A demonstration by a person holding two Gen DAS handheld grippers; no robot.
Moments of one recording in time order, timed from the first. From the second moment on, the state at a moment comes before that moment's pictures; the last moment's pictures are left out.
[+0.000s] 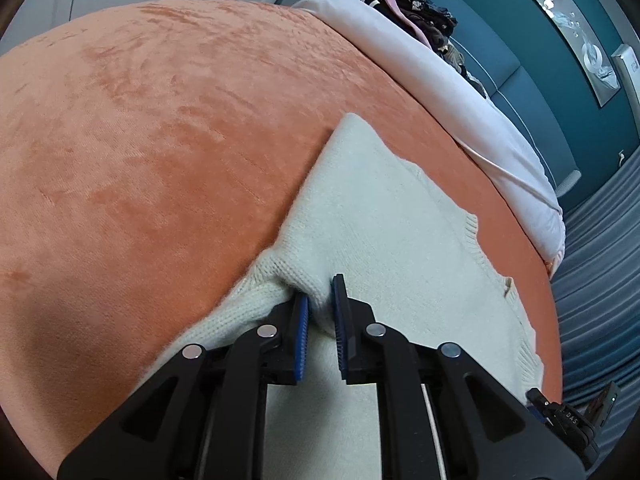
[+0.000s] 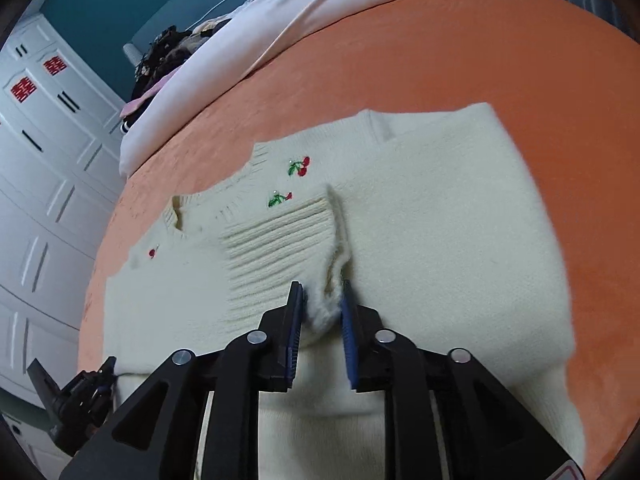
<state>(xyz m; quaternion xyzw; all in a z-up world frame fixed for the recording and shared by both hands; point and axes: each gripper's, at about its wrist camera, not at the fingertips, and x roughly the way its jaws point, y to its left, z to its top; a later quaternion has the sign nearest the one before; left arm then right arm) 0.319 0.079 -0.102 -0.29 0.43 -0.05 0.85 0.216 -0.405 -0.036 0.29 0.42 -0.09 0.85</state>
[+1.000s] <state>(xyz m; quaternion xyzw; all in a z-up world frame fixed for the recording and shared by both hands) 0.322 0.083 -0.108 -0.33 0.44 -0.04 0.84 0.245 -0.420 -0.049 0.31 0.44 -0.08 0.84</state>
